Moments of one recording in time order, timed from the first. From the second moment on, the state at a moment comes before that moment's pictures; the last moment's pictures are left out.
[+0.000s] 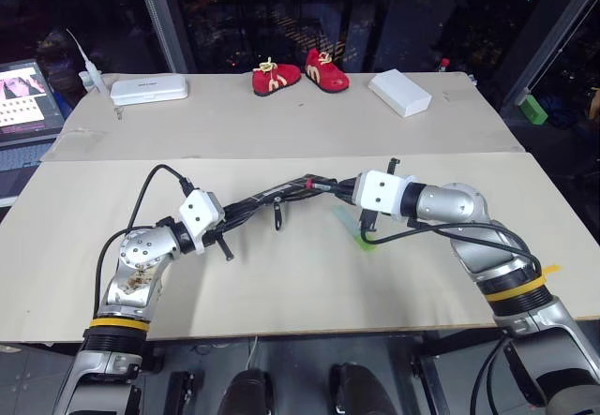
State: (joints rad) left arm -0.35 0.53 0.00 0.19 -0.20 -0.17 -0.91; right arm -0.64 -0.63 0.33 0.08 -0.19 -0.04 0.78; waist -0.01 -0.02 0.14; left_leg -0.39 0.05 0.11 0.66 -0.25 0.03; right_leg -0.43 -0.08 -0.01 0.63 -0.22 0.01
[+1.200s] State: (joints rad) left arm -0.31 0.51 -0.03 0.16 -0.21 -0.16 -1.01; right arm -0.84 -0.40 0.53 0.45 -0.52 -0.41 0.68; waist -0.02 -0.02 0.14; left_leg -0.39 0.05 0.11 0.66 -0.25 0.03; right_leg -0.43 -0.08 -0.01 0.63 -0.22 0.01
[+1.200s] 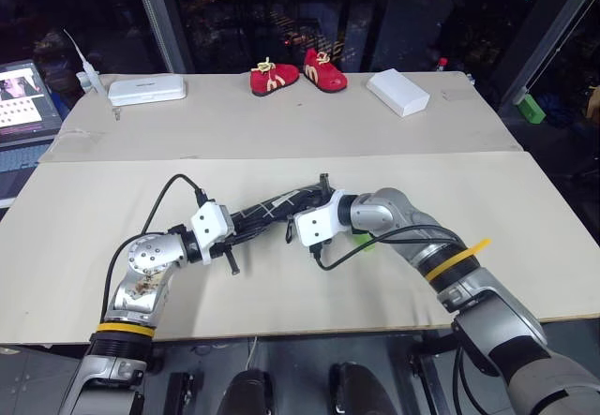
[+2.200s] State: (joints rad) left arm -0.26 0.53 -0.01 0.14 -0.23 -0.17 -0.99; right arm -0.51 -0.57 0.11 0.03 0.18 0.61 0.80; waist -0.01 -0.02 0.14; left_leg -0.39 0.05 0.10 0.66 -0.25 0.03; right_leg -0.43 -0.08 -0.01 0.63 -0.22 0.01
